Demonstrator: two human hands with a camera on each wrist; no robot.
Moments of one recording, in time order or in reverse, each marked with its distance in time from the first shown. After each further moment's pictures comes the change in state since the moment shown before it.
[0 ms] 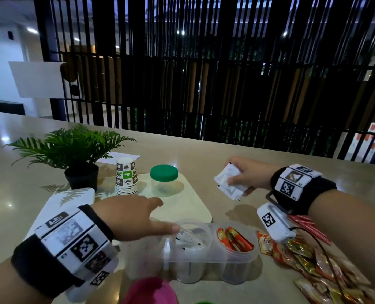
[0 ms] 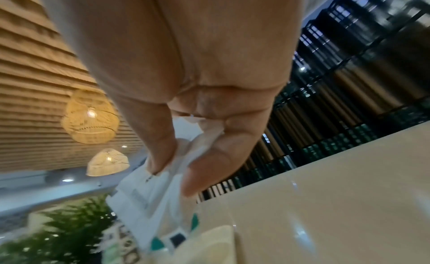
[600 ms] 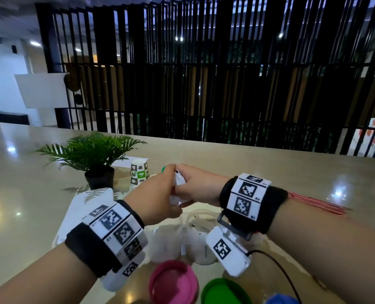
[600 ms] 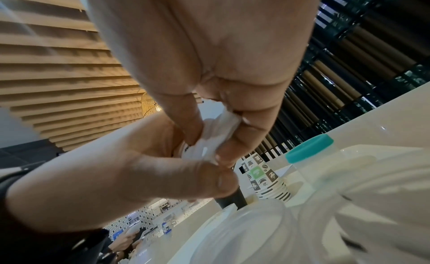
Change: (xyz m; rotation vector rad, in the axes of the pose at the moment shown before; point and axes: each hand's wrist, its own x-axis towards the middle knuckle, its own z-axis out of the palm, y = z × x) left_hand -0.011 0.009 0.001 -0.235 0.463 0.081; right_hand -0.031 -0.126 0.099 0.408 -0.150 -0.208
